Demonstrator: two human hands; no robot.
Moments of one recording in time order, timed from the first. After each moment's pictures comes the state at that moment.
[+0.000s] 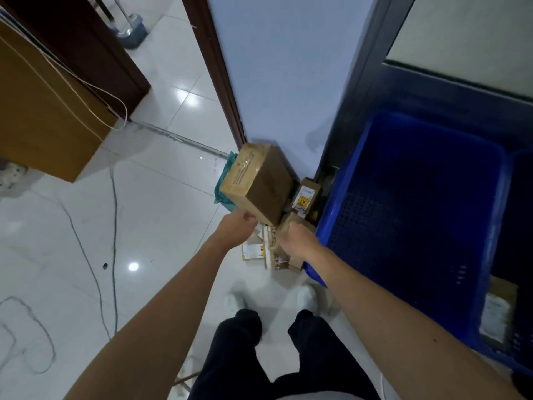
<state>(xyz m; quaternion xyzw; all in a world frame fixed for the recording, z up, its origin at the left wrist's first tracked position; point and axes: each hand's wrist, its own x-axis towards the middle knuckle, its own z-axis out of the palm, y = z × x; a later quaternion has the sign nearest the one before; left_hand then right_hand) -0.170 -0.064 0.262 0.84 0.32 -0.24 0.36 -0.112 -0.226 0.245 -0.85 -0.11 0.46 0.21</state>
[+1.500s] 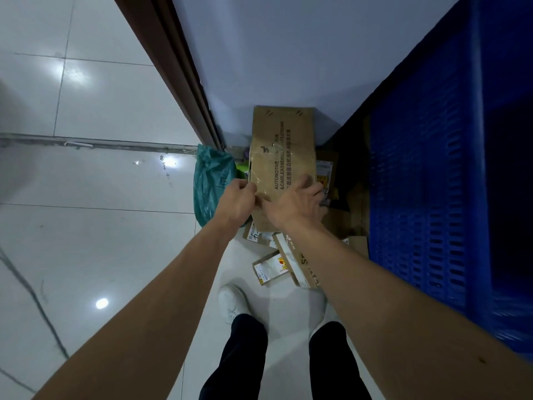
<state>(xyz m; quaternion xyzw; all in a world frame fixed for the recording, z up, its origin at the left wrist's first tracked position) 0.000 0.122 -0.014 0.72 0.34 -0.29 0.54 0.008 0.011 -0.003 -0.93 0.20 0.30 0.10</state>
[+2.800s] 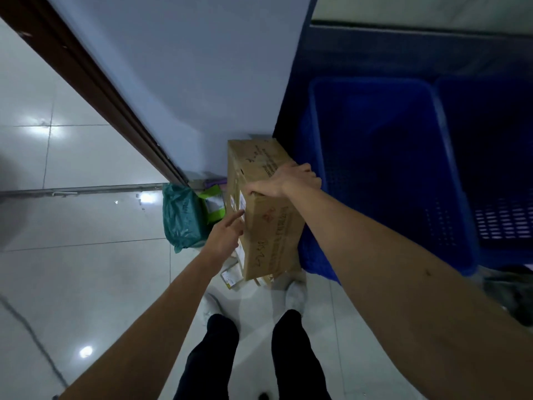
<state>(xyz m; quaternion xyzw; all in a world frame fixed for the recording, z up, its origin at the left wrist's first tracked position) -0.064 0.014 0.181 0.66 0.28 -0.33 0.61 0.044 -0.123 0.247 -0.90 0.20 0.39 0.06</state>
